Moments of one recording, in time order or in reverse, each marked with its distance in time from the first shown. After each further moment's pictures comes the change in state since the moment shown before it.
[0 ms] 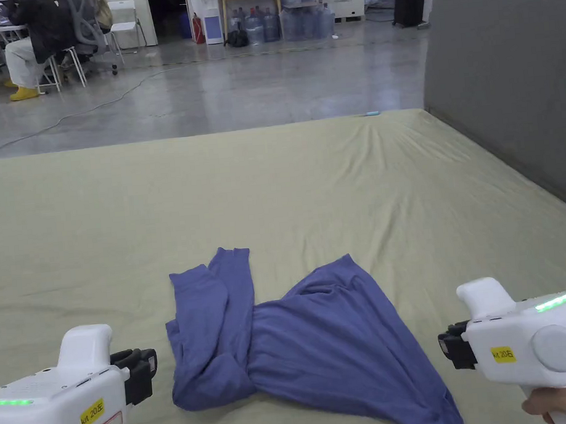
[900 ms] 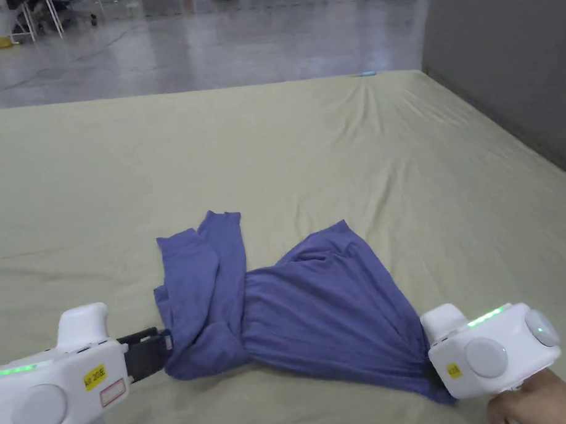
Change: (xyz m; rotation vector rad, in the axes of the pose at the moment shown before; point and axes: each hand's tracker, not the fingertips) left arm -0.007 -0.012 -0.042 -0.138 -0.021 0.173; right arm -0.017 -0.030 -0.093 -0.293 -0.089 0.080
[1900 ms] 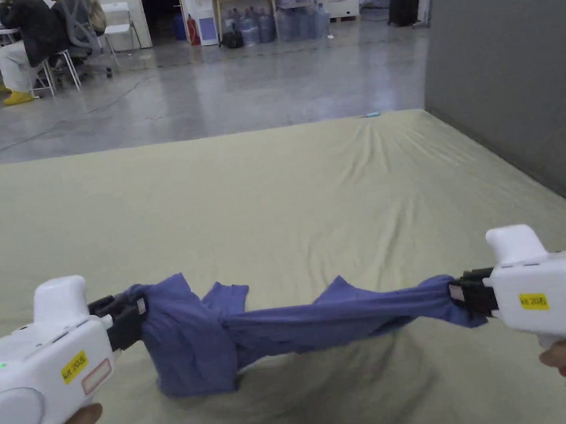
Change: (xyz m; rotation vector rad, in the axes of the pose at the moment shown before) left arm -0.008 0.083 0.055 0.369 -0.047 -0.137; right arm 0.047 0.056 0.156 0.498 0.115 -0.174
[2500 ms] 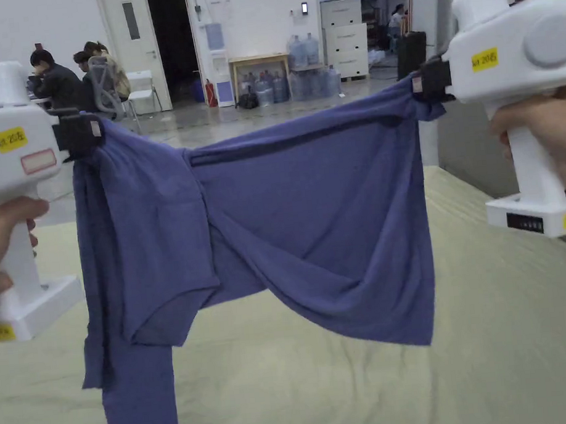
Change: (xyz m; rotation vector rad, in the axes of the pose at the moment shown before) left arm 0.034 0.283 -0.022 0.251 0.045 -0.168; right arm -0.039 0.298 0.037 0.409 -0.034 0.078
